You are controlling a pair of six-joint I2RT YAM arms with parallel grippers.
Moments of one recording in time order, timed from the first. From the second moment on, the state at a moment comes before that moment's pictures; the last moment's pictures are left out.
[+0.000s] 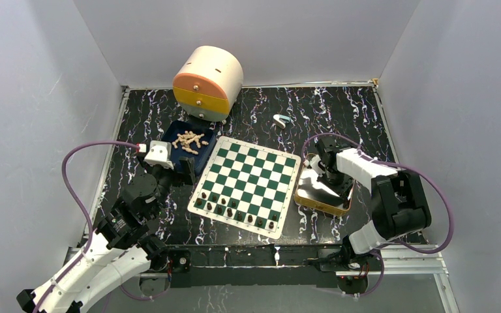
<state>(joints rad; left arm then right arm) -0.76 0.50 0.68 -0.32 -0.57 -0.09 0.30 1.51 0.86 -0.90 0.25 -0.51</state>
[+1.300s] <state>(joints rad) -0.76 0.49 0.68 -0.32 -0.59 -0.09 0.64 1.59 1.37 -1.11 0.16 -0.23</state>
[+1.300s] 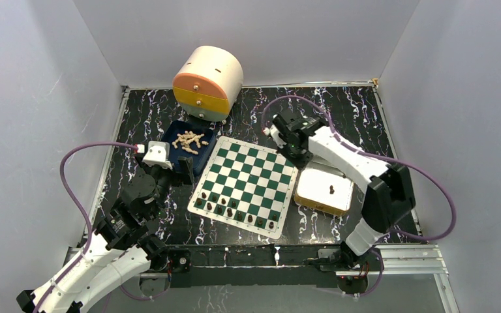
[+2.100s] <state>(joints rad) -0.76 0.46 0.68 -0.32 -0.62 -0.09 1.03 2.02 1.74 -1.09 0.08 0.05</state>
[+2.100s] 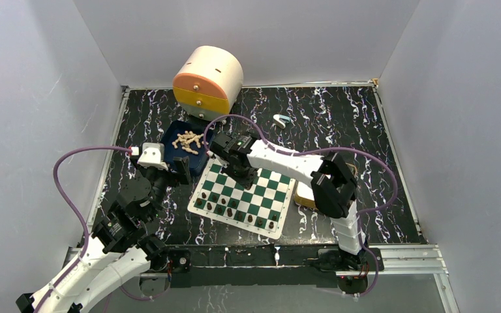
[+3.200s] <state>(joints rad) -0.76 0.45 0.66 -0.32 -0.63 -0.09 1.12 2.13 1.74 -1.10 0.01 0.17</state>
